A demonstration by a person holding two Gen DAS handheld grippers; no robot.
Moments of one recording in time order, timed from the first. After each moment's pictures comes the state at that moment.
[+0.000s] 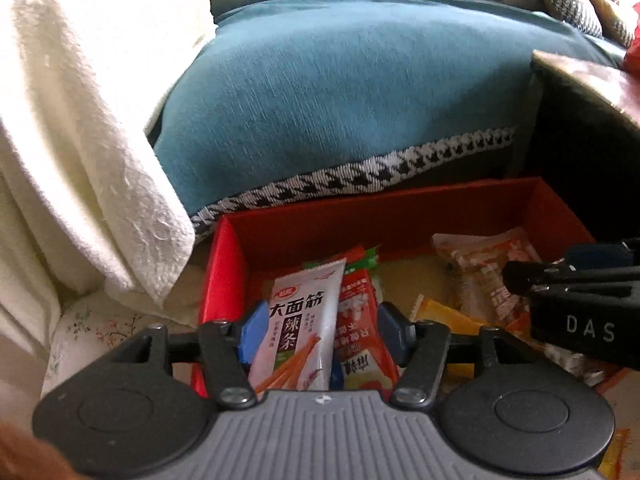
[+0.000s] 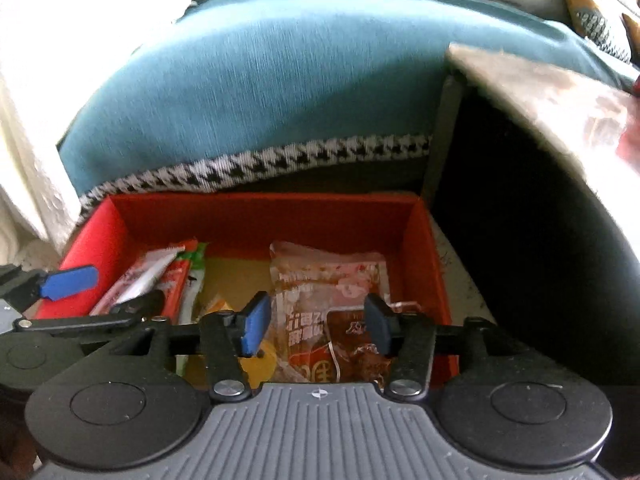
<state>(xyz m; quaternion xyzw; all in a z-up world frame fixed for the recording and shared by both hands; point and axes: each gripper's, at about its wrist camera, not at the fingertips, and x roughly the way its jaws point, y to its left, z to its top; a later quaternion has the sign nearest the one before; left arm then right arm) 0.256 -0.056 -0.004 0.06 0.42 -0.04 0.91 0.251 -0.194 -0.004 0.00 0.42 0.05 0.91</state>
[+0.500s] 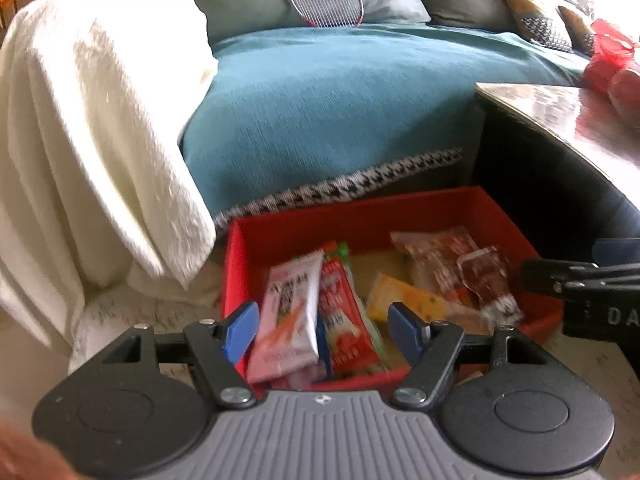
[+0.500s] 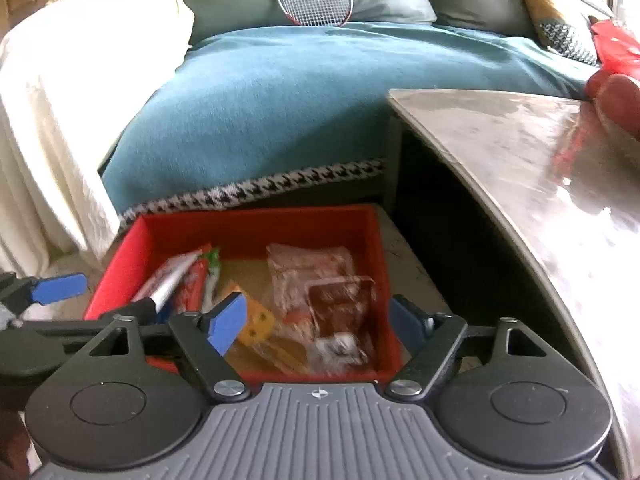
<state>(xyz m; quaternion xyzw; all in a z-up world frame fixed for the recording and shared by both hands) 0.192 -0.049 0.042 0.05 0.40 -0.07 0.91 0.175 -0.223 0.045 0.01 0.40 0.02 0.92</state>
